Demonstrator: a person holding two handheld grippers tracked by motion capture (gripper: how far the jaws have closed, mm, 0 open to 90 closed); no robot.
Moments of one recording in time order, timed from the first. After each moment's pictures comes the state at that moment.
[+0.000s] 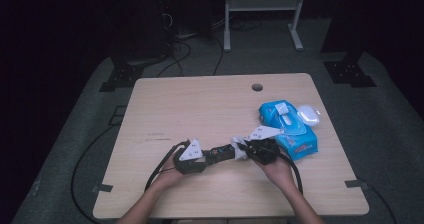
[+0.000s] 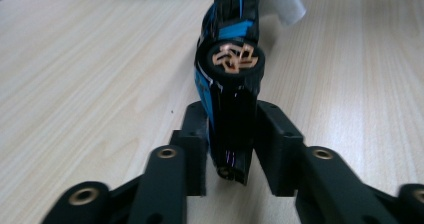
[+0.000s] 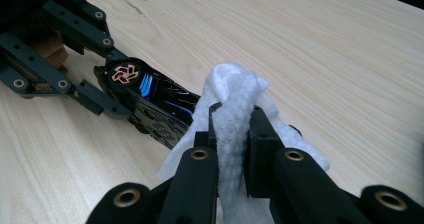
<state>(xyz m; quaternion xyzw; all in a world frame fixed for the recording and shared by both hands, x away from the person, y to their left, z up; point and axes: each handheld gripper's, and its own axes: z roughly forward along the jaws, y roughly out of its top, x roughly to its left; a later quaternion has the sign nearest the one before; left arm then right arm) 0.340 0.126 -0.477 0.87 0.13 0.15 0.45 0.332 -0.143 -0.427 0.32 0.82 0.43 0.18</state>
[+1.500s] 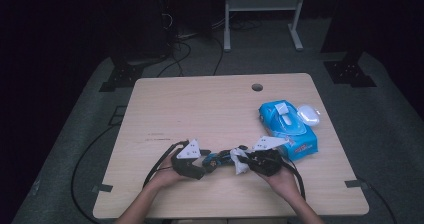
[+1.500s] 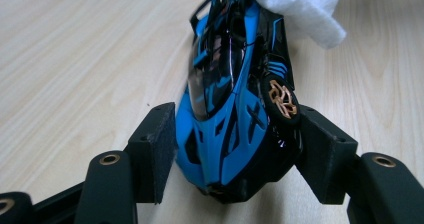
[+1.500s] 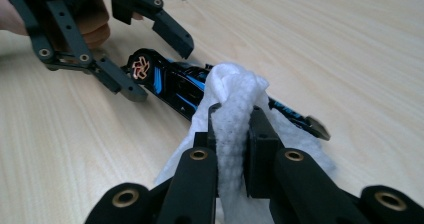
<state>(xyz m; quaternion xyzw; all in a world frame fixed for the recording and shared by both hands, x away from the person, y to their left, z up) 0.336 0.131 -0.468 0.88 0.12 0.10 0.44 0.308 -0.152 -0.440 0.31 0.83 0.45 0.11</state>
